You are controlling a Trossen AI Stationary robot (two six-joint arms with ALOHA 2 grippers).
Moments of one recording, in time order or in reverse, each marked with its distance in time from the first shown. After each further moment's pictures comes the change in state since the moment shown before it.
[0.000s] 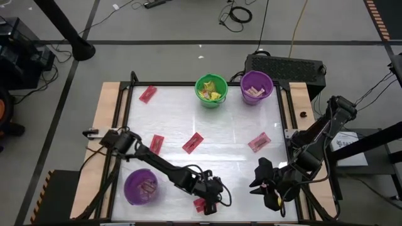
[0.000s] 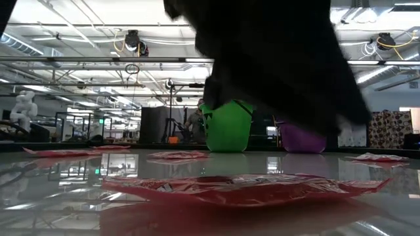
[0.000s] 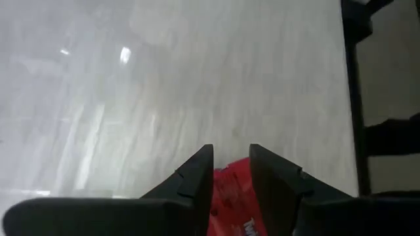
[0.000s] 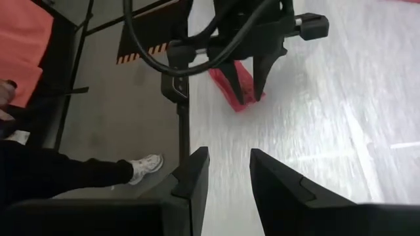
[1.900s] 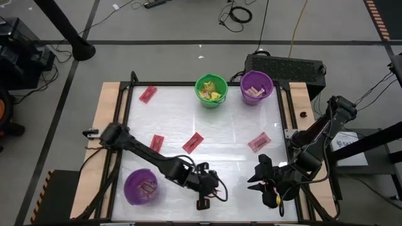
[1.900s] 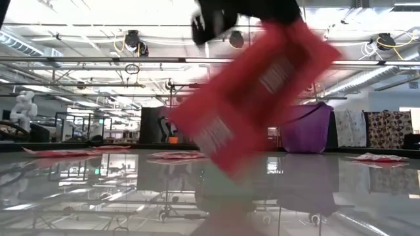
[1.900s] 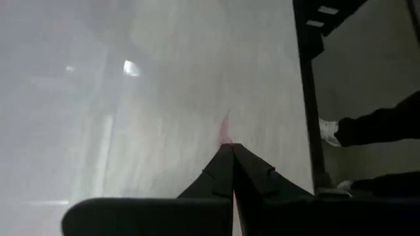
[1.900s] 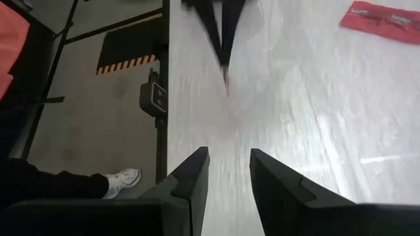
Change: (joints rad) left arm 0.018 -0.190 -0.004 -0.189 0.015 0.095; right arm 0.000 0.000 0.000 -0.024 0.097 -0.039
